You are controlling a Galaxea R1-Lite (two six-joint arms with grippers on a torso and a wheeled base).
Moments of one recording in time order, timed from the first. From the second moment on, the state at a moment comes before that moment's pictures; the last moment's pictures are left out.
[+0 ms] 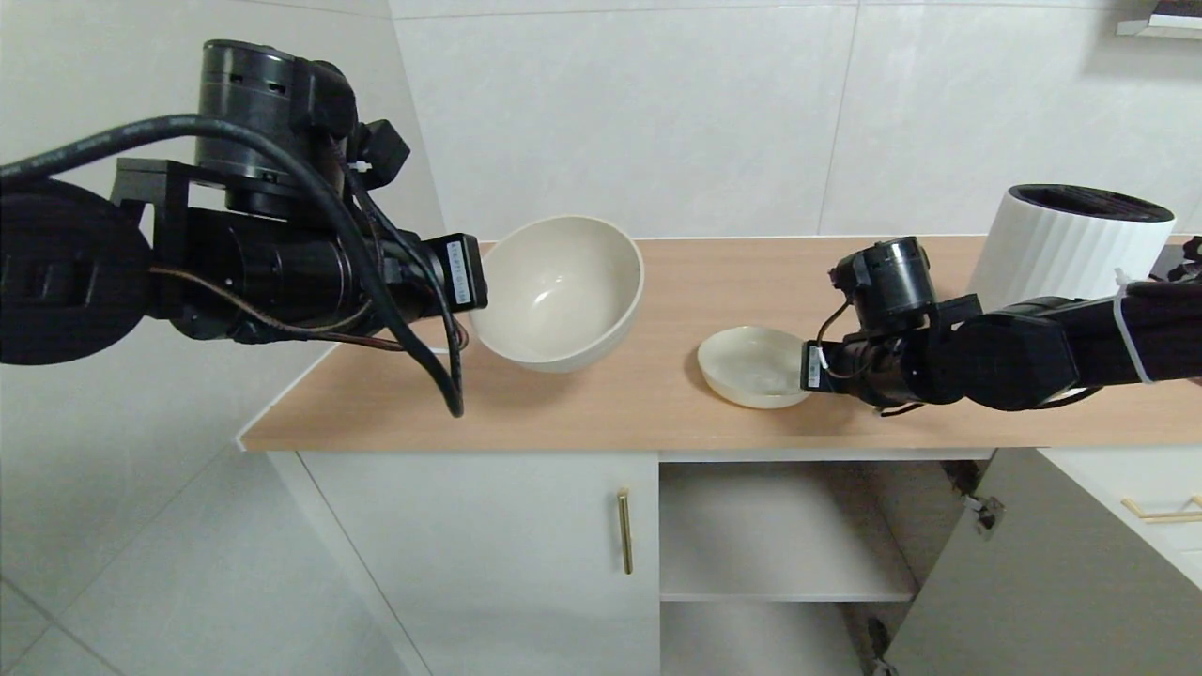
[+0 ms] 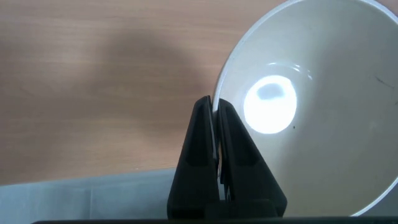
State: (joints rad) left arm -0.45 1.69 -1.40 0.14 0.16 -0.35; right arm 0.43 2.00 -1.37 -0.03 -0.36 0.33
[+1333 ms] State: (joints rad) left arm -0.57 1.50 -1.05 0.14 0.17 -0.45; right arm 0.65 1.50 -1.05 -0.02 -0.37 0.38
